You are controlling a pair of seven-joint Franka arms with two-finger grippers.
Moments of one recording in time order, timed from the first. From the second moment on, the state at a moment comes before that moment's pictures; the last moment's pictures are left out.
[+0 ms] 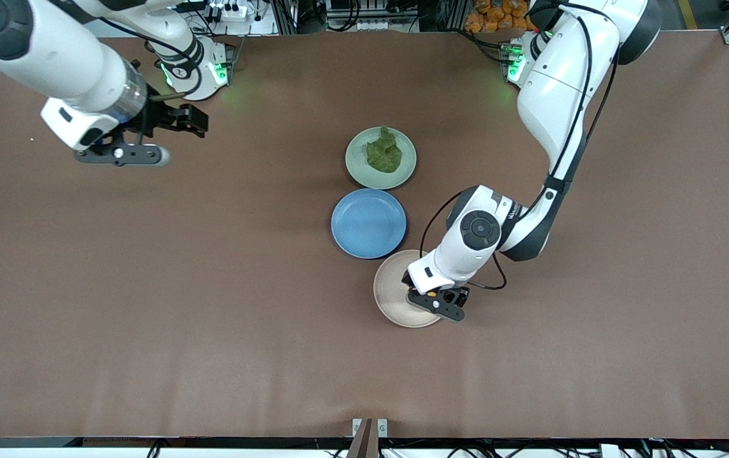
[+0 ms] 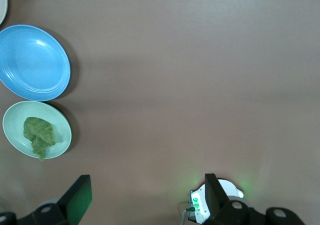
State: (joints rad) left arm -0.40 0.85 -0.14 -1.42 0.07 2.48 -0.14; right arm 0.36 0.04 0.03 -1.60 0.10 1.39 0.41
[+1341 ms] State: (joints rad) left arm -0.40 0.83 -0.14 -1.40 0.07 2.42 -0.21; right arm 0.69 0.14 0.03 -1.79 0.15 1.86 0.86
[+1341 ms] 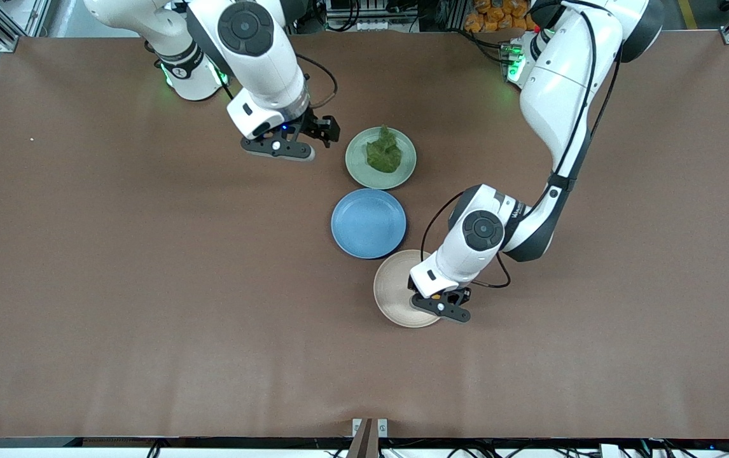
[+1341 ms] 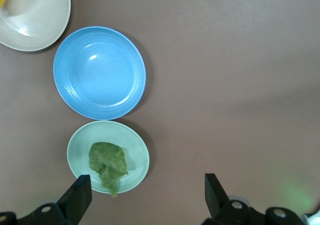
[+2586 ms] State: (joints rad) left arm -0.29 0.55 -0.14 -1.71 0.07 2.25 -0.26; right arm 0.96 0.42 0.03 -1.90 0.16 2.30 1.07
